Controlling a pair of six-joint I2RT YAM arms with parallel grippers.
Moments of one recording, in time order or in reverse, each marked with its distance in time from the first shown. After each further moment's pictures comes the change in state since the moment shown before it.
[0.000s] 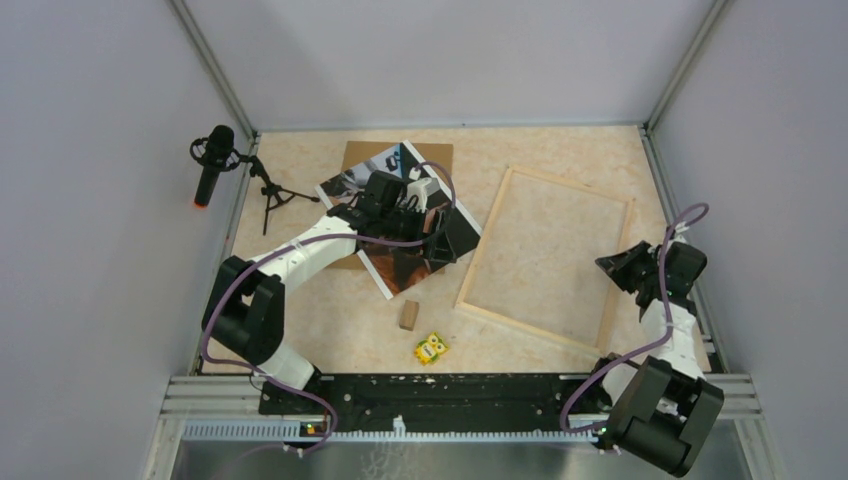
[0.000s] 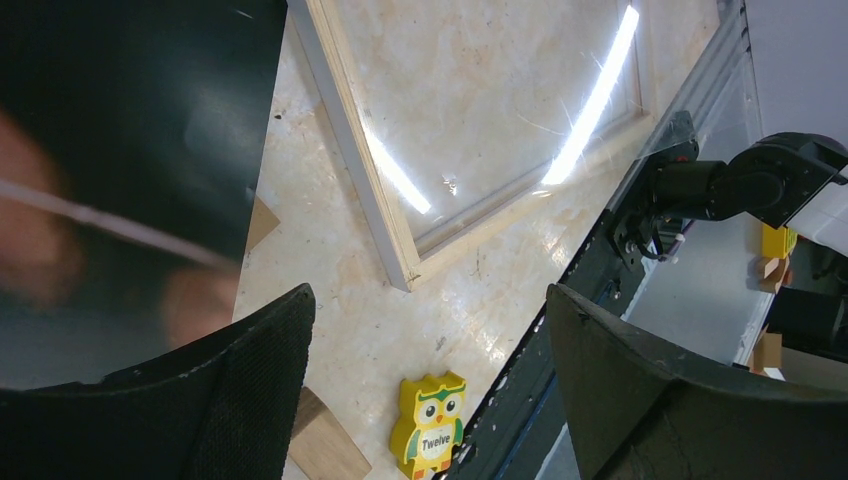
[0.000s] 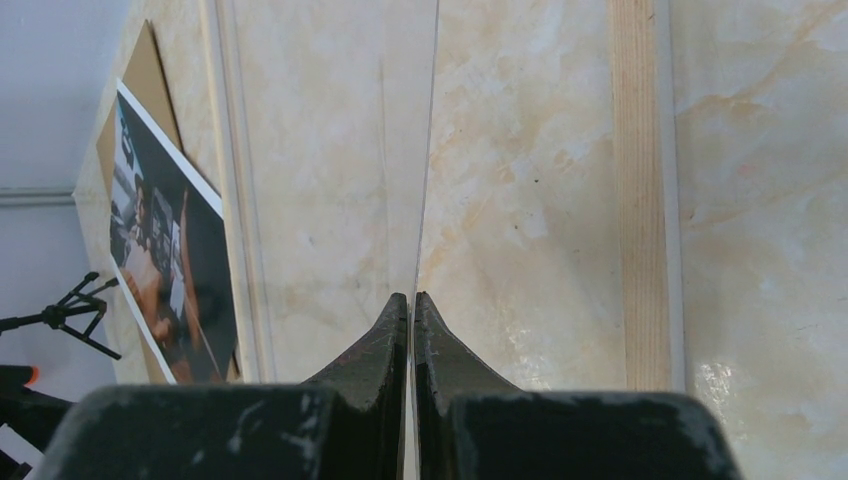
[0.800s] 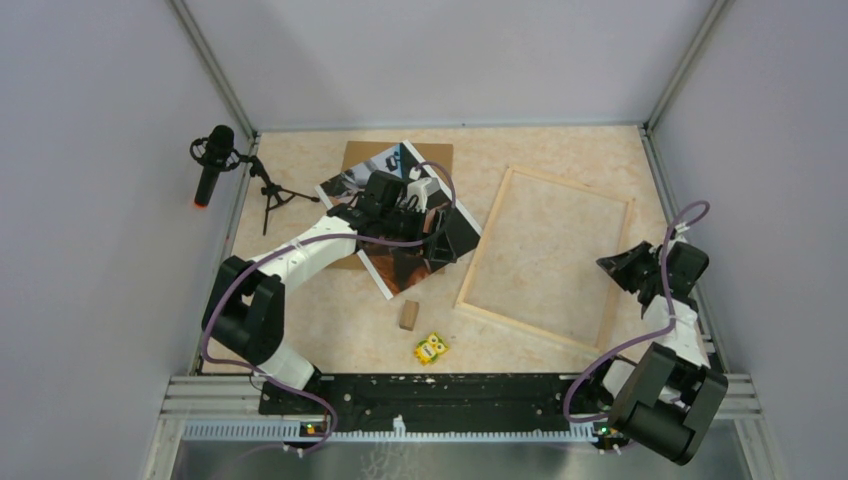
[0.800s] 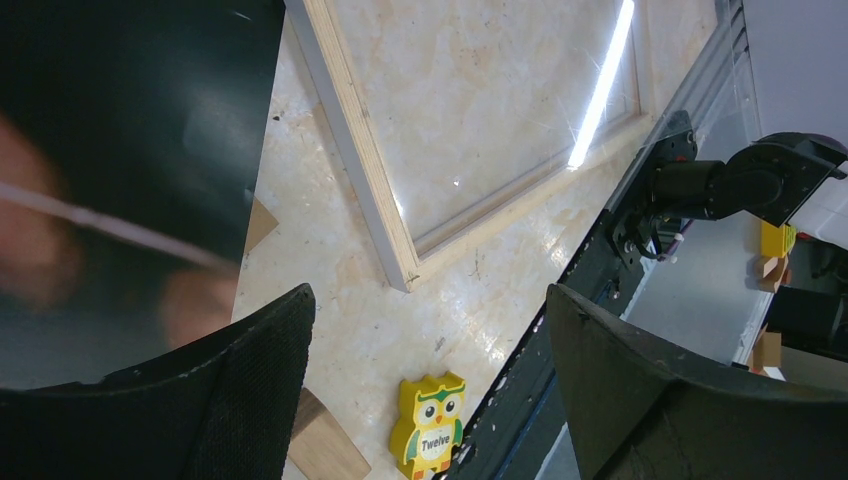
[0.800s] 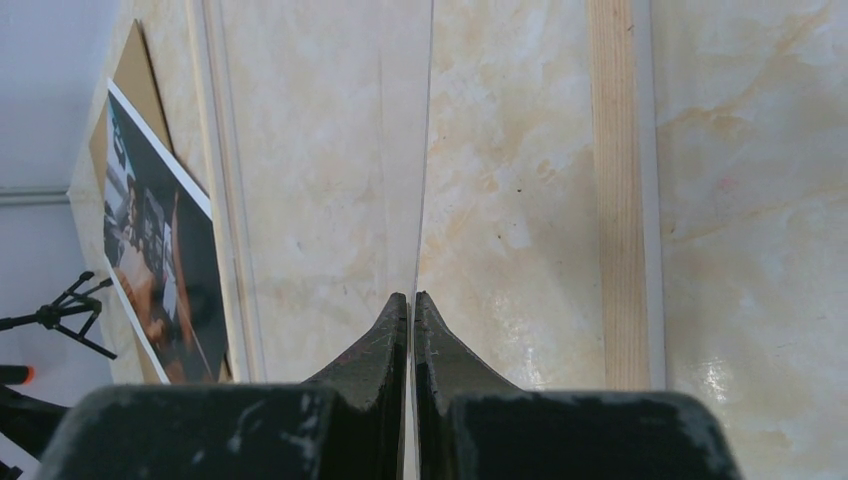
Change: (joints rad) left arm 0.000 0.000 0.000 0.003 0.003 0.000; right arm -0.023 0.071 0.002 0.041 -0.023 -0.024
